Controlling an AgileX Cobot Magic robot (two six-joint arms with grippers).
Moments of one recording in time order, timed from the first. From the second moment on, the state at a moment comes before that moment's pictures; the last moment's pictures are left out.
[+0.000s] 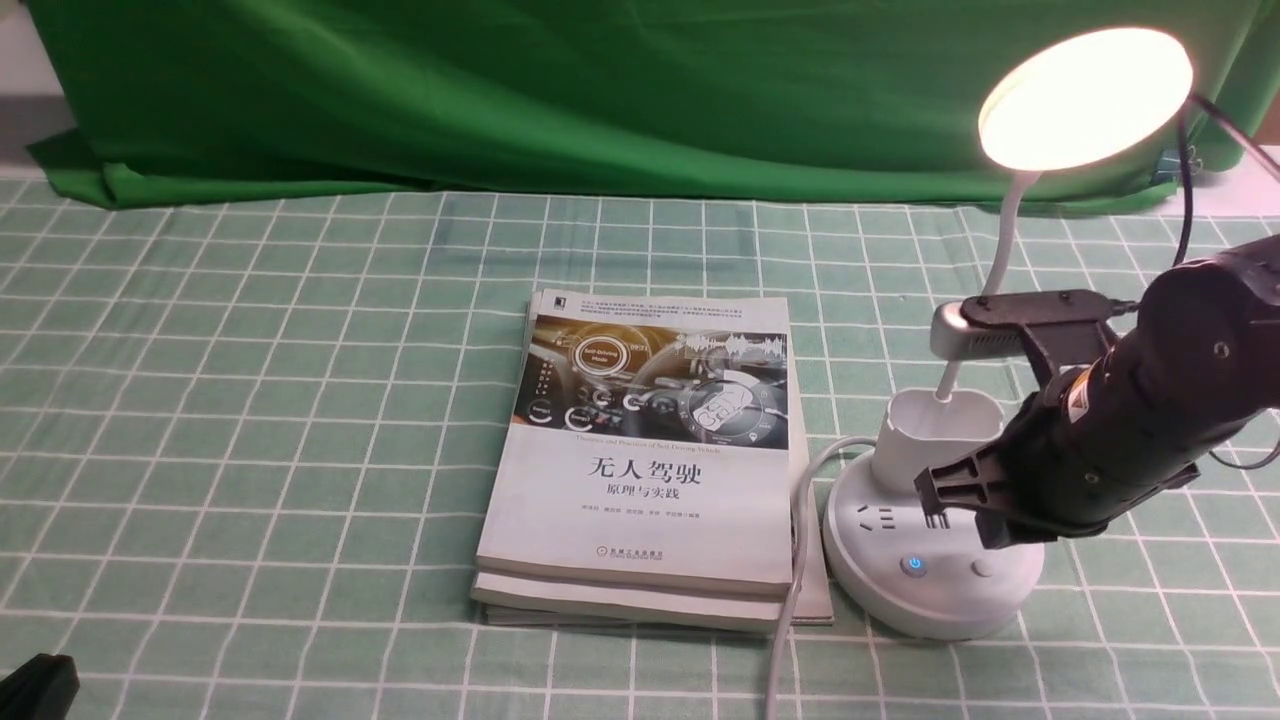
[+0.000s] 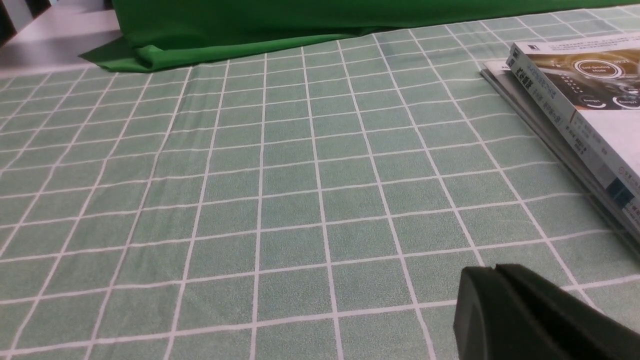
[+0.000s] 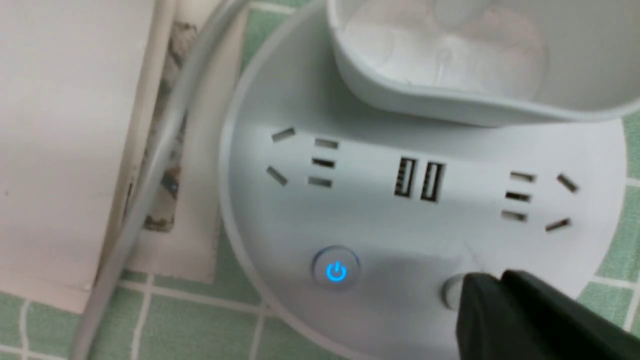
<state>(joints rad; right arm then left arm) 0.38 1.63 -1.00 -0.03 0.76 0.18 0.02 0.00 0.01 -0.21 0.31 0.39</state>
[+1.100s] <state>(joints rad) 0.39 1.53 -0.98 -0.03 0.79 0.16 0.02 0.00 0.01 -0.21 0.31 0.39</state>
